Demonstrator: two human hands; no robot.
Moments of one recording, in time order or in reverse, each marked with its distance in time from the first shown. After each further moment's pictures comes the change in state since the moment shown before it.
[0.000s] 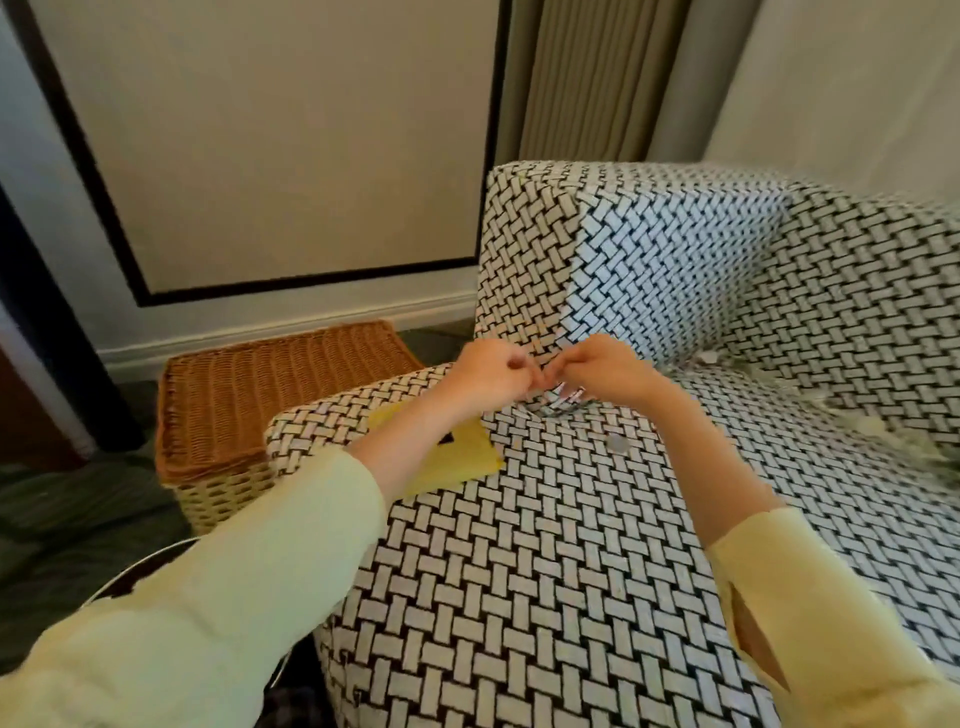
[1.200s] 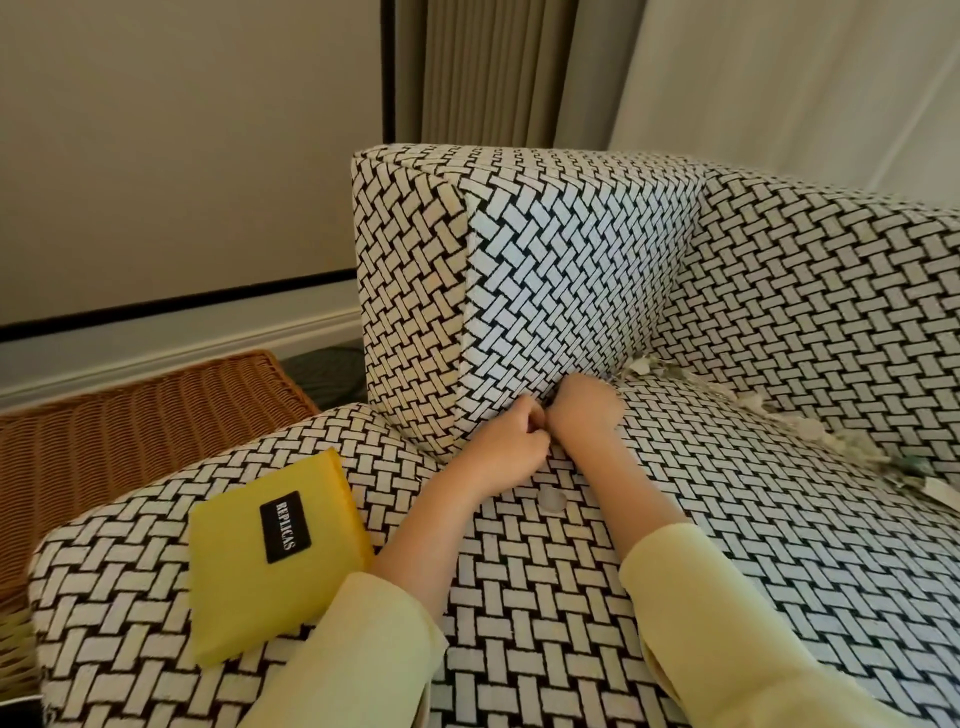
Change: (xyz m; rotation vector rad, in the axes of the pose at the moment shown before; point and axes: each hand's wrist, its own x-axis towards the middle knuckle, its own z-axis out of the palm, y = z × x) left_hand 0.069 0.022 0.100 -0.114 -0.269 -0.017; right_hand 0.082 0.102 -0.007 -0.596 0.394 0.493
